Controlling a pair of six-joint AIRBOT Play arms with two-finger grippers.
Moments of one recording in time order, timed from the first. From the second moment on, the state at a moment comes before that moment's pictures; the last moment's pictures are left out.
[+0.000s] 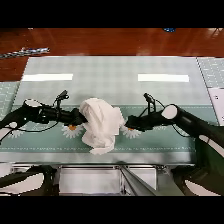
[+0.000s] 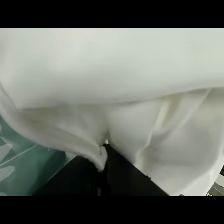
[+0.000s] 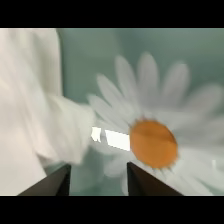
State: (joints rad) left arm 0.01 -1.35 0.61 0.48 -1.16 -1.02; right arm 0.43 -1.24 0.66 -0.77 0.79 1.58
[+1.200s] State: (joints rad) left arm 0.16 -1.22 1.38 0.58 -1.38 -1.20; right arm 0.29 -1.31 1.75 -1.14 1.24 1.57
